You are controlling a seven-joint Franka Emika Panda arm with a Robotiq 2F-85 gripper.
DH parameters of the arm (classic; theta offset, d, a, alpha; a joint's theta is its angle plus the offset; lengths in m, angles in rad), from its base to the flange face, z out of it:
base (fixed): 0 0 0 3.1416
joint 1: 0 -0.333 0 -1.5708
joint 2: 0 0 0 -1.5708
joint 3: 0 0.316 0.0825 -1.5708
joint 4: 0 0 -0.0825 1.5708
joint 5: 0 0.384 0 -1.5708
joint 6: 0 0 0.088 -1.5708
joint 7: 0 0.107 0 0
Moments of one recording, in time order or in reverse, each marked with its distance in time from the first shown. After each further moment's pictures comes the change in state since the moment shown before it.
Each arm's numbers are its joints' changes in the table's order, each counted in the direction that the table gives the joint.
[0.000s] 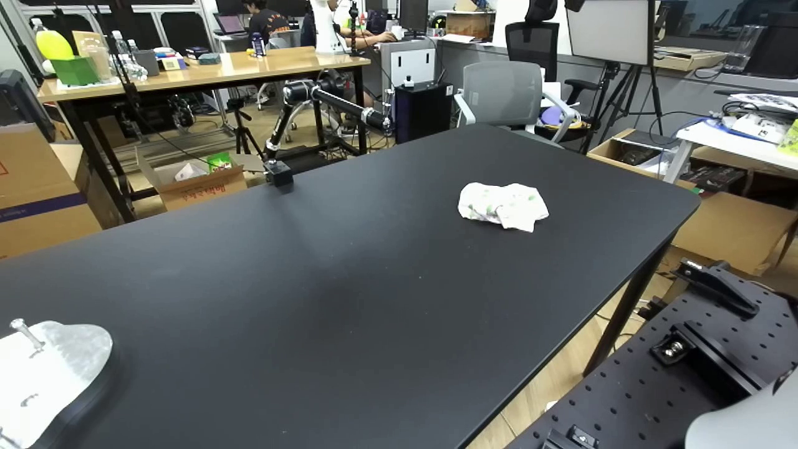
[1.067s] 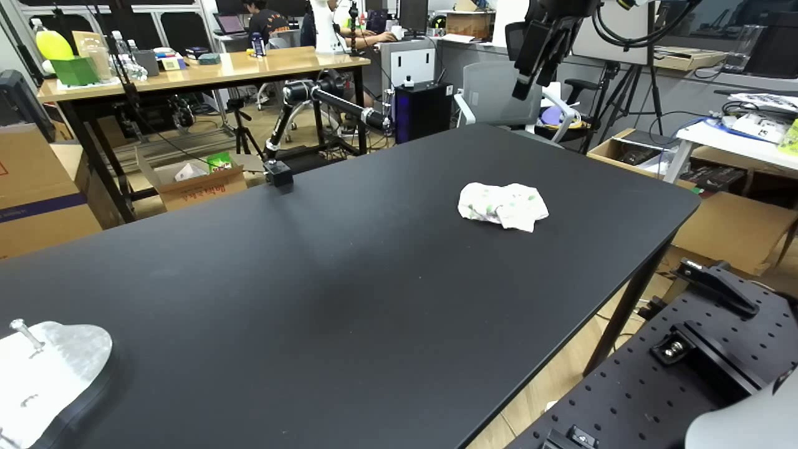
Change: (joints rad) arm -0.001 -0.352 -0.022 -0.007 0.026 -0.278 -0.151
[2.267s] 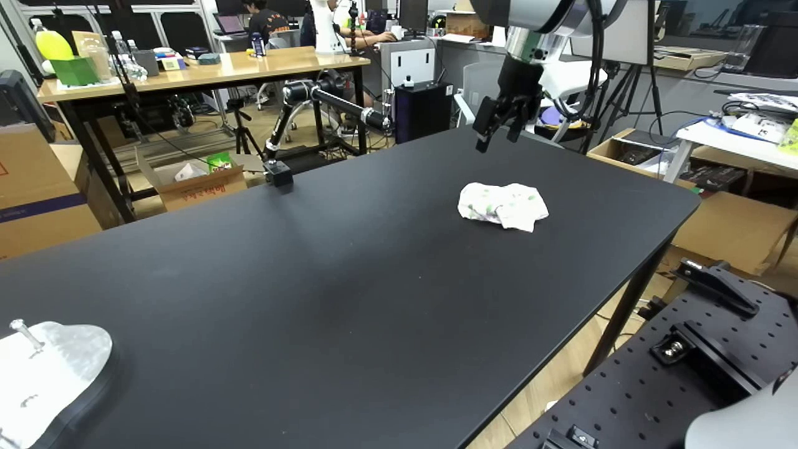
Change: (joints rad) arm 0.013 -0.445 0.077 -0.149 0.372 -0.259 -0.053
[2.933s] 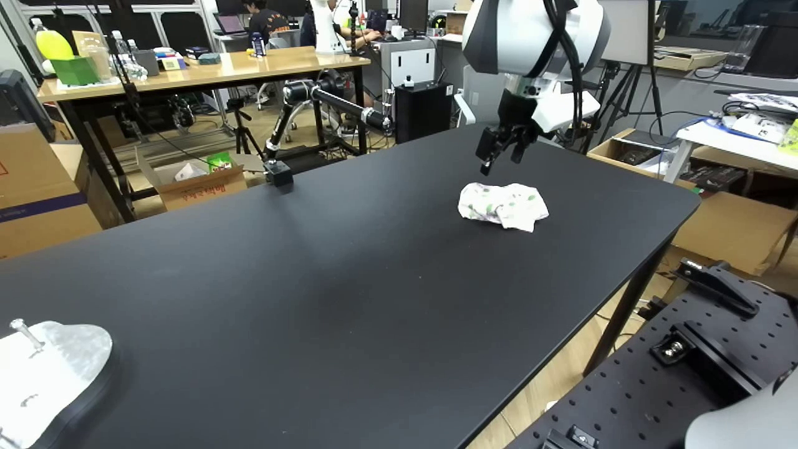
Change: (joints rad) arm 0.037 -0.179 0.020 -0.066 0.039 -0.101 -0.009
